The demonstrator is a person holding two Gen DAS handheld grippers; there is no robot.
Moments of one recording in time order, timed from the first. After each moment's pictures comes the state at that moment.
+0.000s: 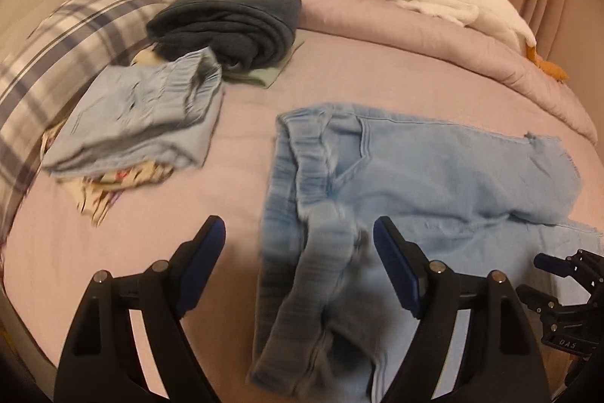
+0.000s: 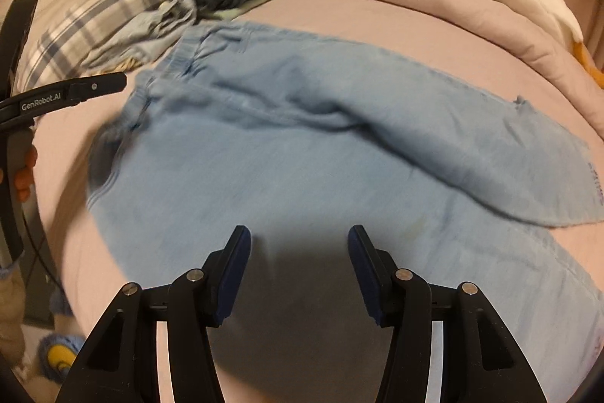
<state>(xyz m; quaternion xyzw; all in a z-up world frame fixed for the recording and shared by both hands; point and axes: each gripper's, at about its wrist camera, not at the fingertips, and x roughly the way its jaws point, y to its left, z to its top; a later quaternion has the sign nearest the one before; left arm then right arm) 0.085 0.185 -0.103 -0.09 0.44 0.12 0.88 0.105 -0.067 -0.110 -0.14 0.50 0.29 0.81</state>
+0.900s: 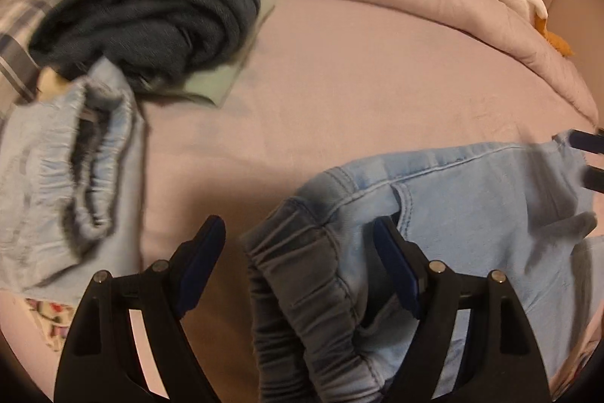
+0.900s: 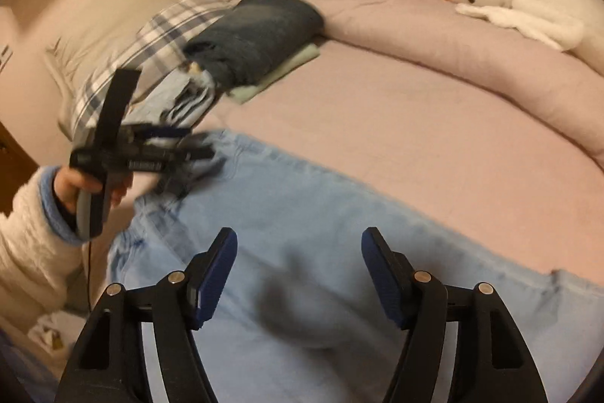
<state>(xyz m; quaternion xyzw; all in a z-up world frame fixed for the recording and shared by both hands) 0.209 0.233 -0.150 -0.10 0.53 0.05 0.84 0.260 -0.043 -0.070 -0.10 0.47 0.45 0.76</state>
